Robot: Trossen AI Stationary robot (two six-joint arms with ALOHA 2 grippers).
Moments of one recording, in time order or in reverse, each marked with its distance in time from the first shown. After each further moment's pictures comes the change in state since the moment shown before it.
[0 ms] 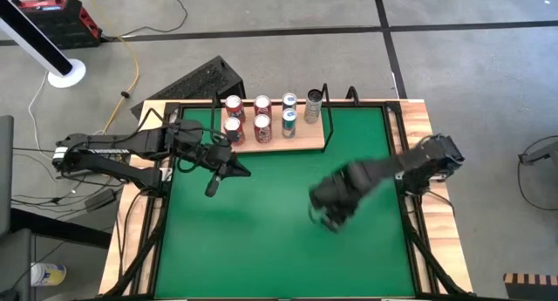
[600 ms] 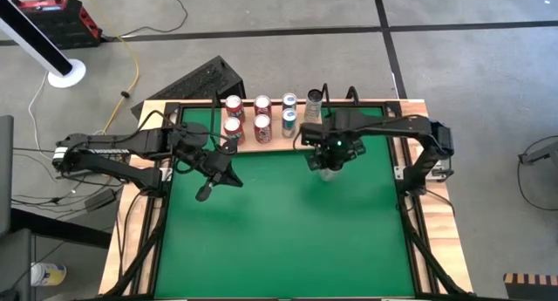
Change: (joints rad) left arm 0.000 0.000 0.000 -0.152 0.120 0.057; right arm -0.455 0.032 -0.040 0.022 0.079 0.100
